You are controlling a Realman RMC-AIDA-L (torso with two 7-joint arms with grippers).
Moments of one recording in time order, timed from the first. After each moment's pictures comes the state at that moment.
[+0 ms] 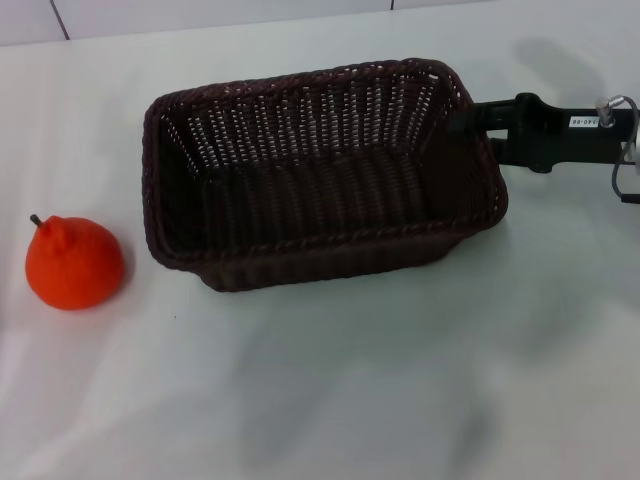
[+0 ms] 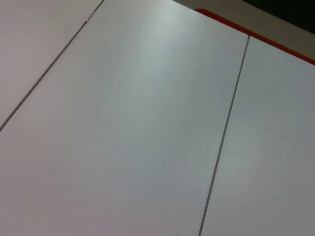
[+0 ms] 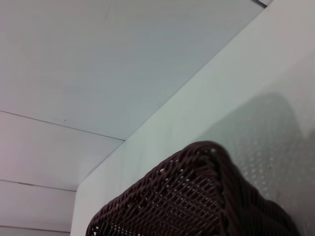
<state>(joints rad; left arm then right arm) -0.25 -2.16 -2.69 -0.13 0.84 -1.86 2.45 0.66 1.95 -0.31 -0.40 0.83 1.40 2.35</state>
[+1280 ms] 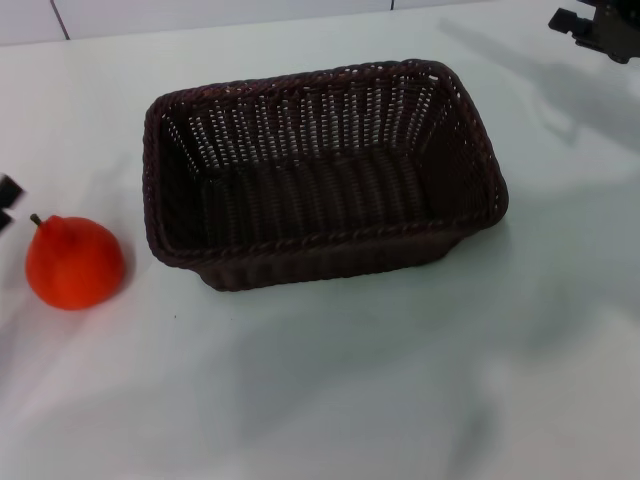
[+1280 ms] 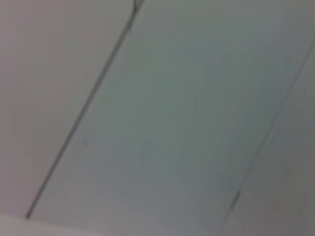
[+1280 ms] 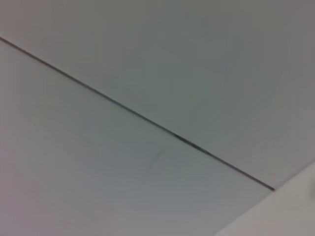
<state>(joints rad) -0.18 -2.00 -2.18 -0.27 1.04 -1.49 2.09 0.61 1.94 -0.26 -0.47 1.14 1.28 2.18</state>
